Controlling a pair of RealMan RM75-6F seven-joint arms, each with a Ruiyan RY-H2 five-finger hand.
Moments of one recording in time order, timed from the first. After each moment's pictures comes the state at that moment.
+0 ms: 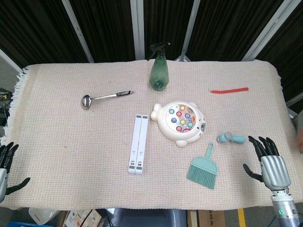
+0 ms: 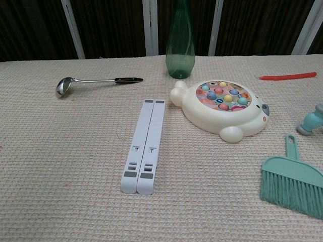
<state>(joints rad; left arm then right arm) 0.05 -1.18 0.01 -1.58 1.58 1.63 0.07 0.13 -1.21 0.02 -1.52 -1.54 1.53 0.08</state>
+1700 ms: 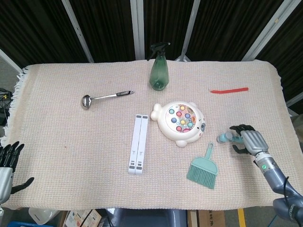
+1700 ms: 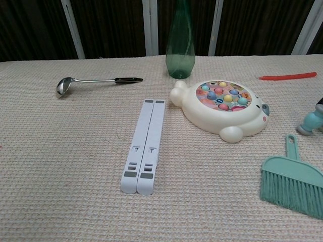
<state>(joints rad) 0.04 -1.17 0.01 -1.65 1.59 1.61 0.16 0.47 -1.28 0.09 -1.21 -1.35 0.83 0.24</state>
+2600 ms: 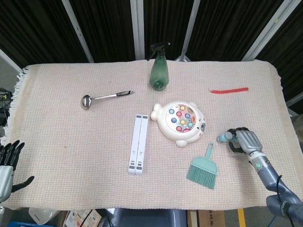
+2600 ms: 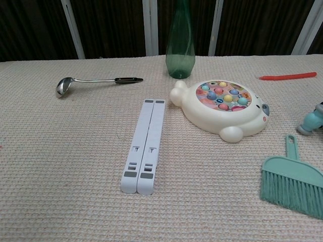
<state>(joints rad) 0.03 -1.17 0.00 -1.65 1.57 1.59 0.16 0.50 -1.35 0.09 -1.14 -1.34 0.81 0.27</state>
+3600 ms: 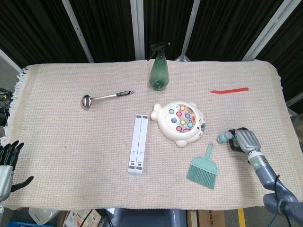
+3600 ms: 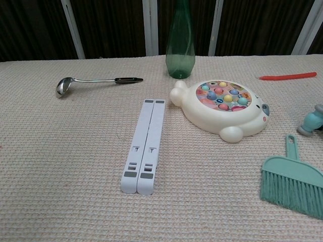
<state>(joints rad) 0.03 -1.18 0.00 -1.64 1.55 1.58 0.15 0.50 -1.39 0.08 -1.09 -1.32 0.79 0.27</state>
